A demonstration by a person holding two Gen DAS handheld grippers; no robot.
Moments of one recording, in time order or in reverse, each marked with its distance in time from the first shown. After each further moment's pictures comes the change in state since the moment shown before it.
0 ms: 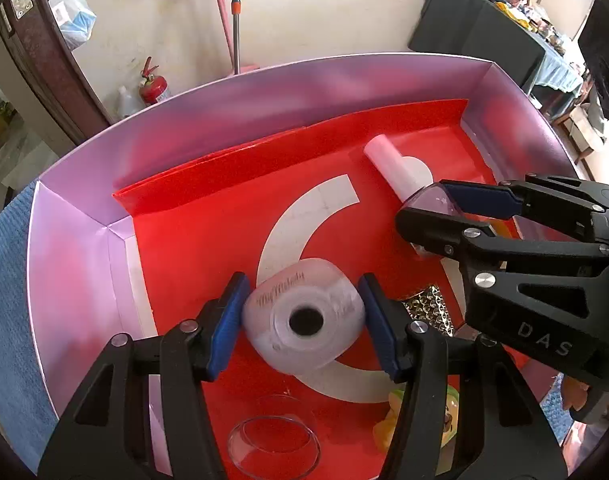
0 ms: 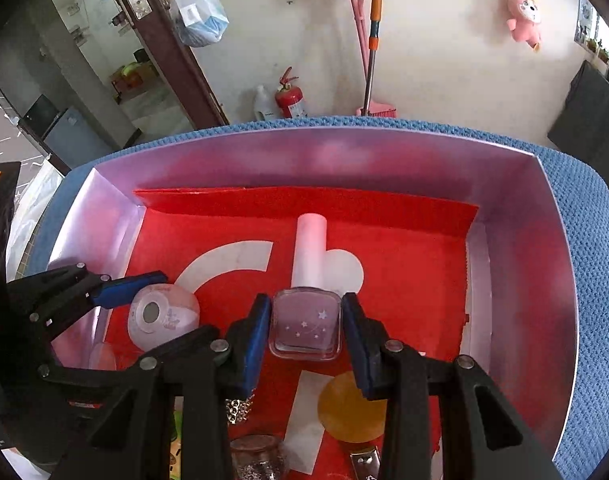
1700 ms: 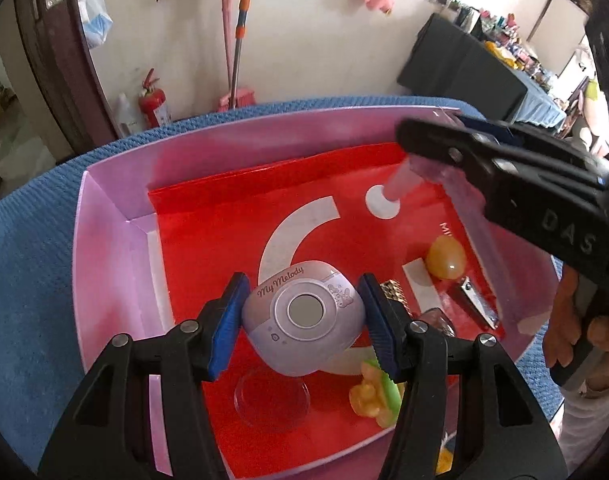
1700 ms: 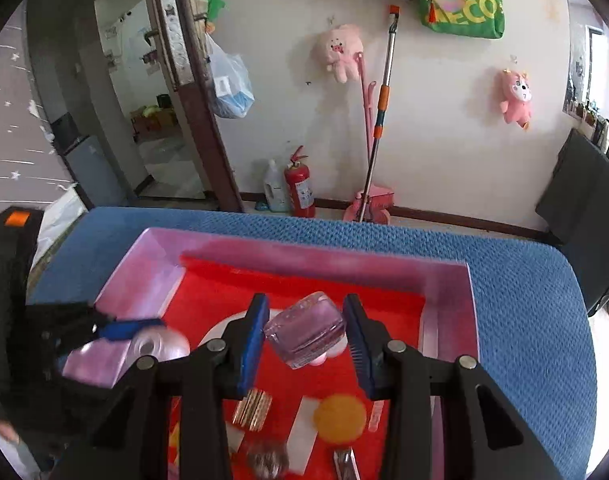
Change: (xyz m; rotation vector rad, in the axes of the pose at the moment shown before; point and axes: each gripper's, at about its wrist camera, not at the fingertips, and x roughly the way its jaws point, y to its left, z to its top) left arm -0.035 0.018 -0.016 -0.061 -0.094 -0.083; right arm -0.071 0.022 0.010 -0.106 -0.284 -0.042
